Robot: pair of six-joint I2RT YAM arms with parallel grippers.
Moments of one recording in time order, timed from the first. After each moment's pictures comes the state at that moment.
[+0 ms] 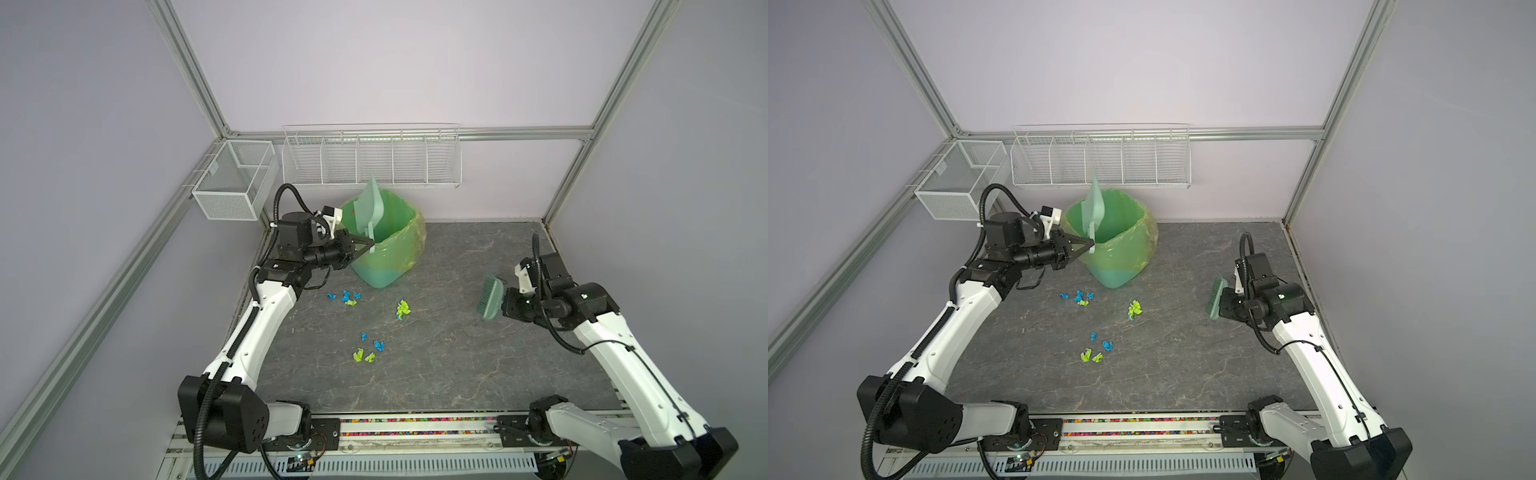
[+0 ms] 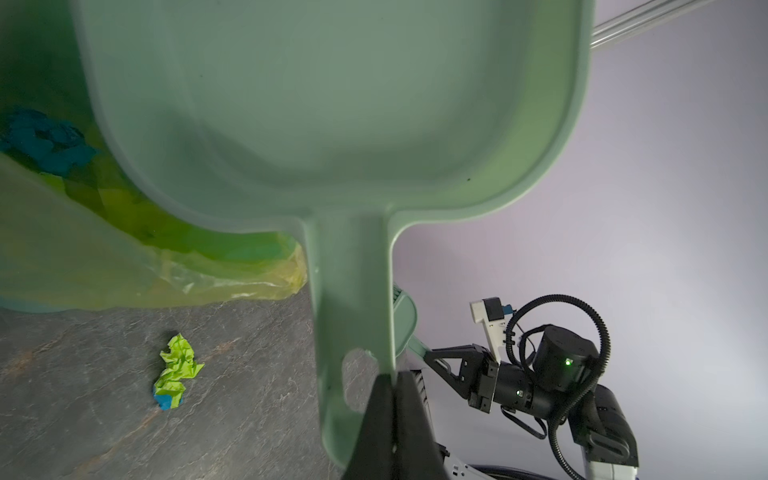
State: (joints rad) left arm -0.23 1.34 1.28 -0.35 0.84 -0.79; right arm 0.30 1.09 1.16 -1.12 -0.07 0.50
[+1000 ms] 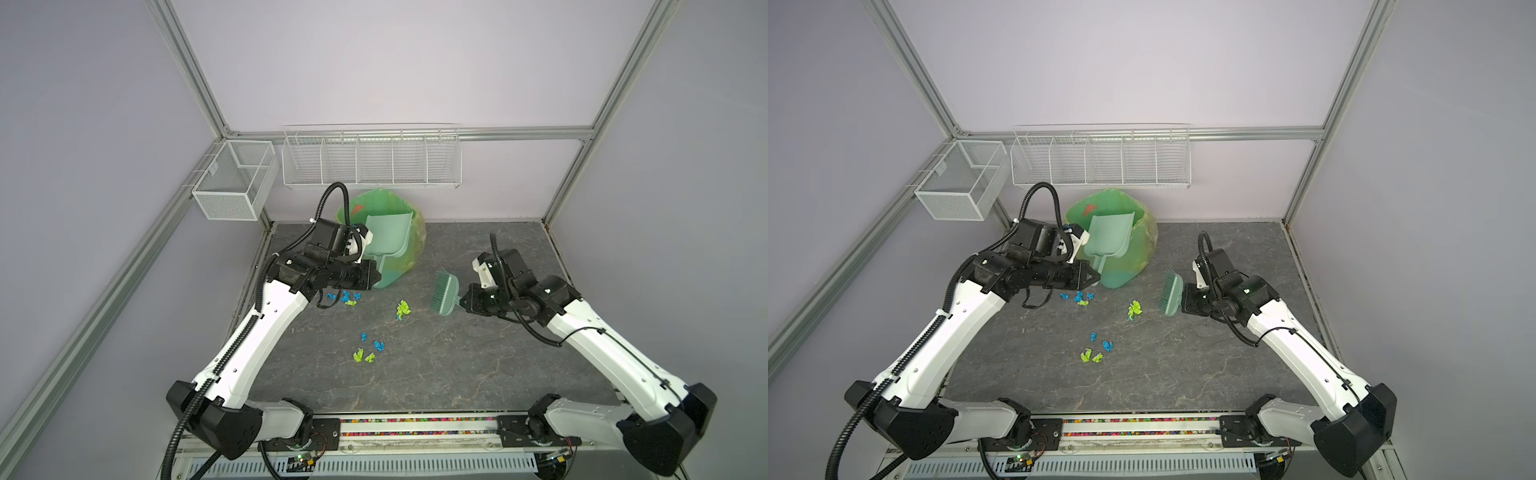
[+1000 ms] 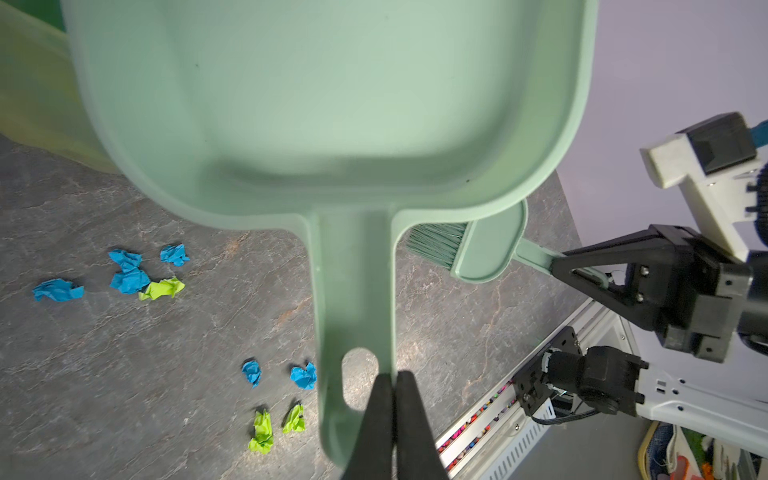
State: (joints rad) left arm -0.52 1.34 1.51 -1.01 0.34 -0.31; right arm 0.59 1.23 1.21 -0.92 -0.16 0.65
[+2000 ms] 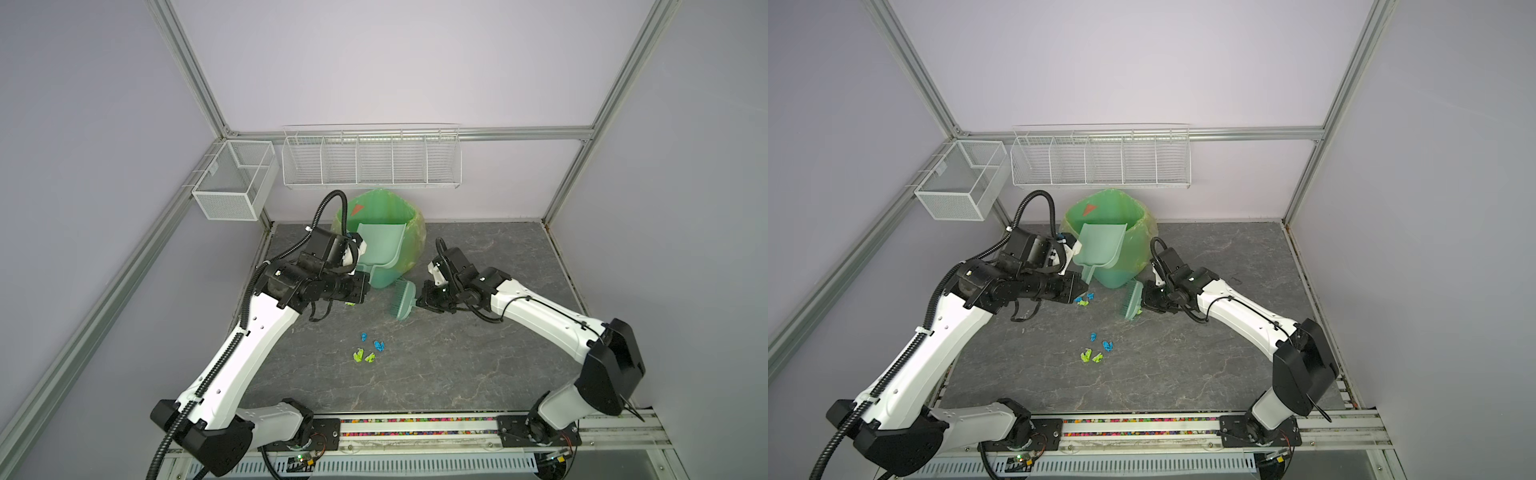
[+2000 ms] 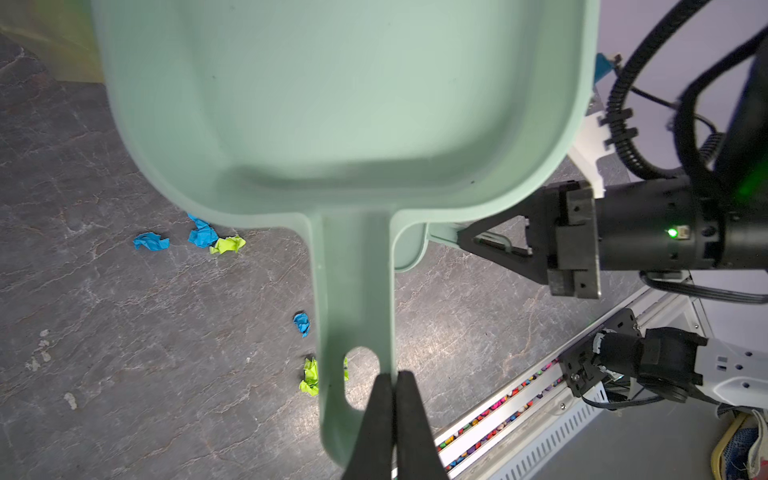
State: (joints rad) left arm -0.56 1.26 1.50 -1.14 0.20 -0.28; right arm 0.72 1.59 1.27 -0.65 -0.28 0.84
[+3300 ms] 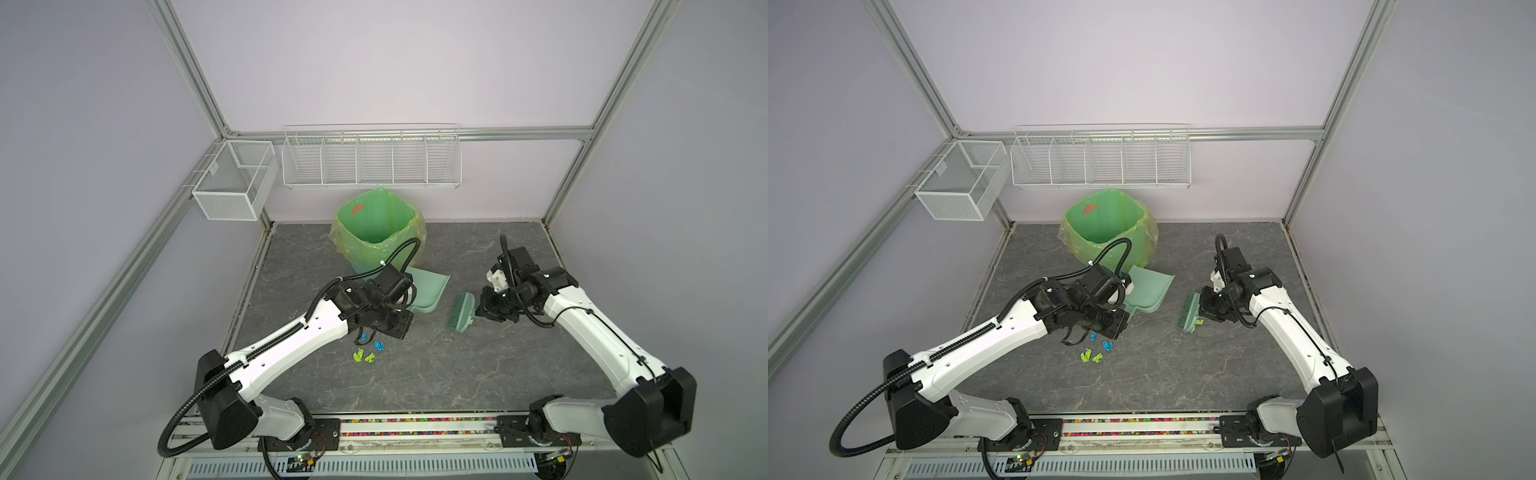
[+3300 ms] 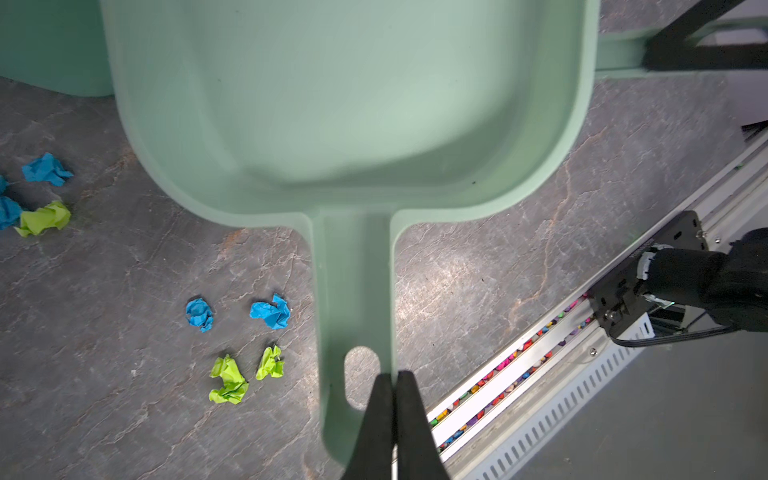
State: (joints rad) left arm -0.94 1.41 1.30 -0.97 0.08 -0.40; right arm 0.35 1.31 1.19 -1.09 -0.30 0.55
